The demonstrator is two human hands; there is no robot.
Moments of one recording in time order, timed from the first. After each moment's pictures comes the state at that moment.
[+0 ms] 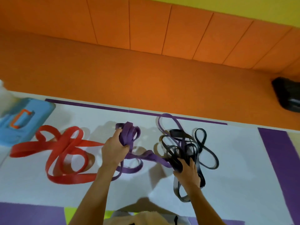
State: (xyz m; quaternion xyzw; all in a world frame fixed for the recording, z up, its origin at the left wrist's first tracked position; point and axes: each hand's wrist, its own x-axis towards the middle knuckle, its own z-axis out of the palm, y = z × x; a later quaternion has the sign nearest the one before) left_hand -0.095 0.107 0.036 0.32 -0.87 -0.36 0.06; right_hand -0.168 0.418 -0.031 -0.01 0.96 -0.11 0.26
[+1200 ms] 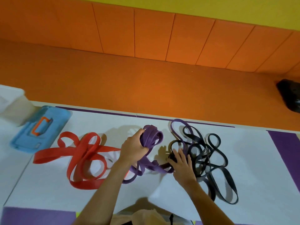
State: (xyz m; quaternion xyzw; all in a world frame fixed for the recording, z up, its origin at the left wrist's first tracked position) left_hand -0.101 0.068 0.057 0.18 -0.90 -0.39 -0.02; right_hand -0.155 0.327 -0.043 -0.31 0.94 0.06 0.16
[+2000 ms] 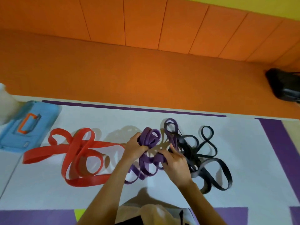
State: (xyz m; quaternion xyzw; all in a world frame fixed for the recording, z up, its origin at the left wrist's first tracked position) left_hand -0.101 0.079 0.004 0.26 -0.75 -0.60 -0.08; right_hand -0.112 0.287 0.042 -0.39 0.87 -0.27 -0.14
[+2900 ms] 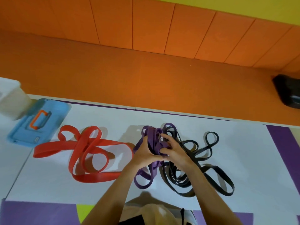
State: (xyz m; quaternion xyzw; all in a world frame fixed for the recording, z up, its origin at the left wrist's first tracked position) left_hand -0.082 0.100 -0.007 0.17 -0.71 -0.68 -0.09; right_hand -0.153 0.259 0.041 0.00 0.64 -0.64 0.43
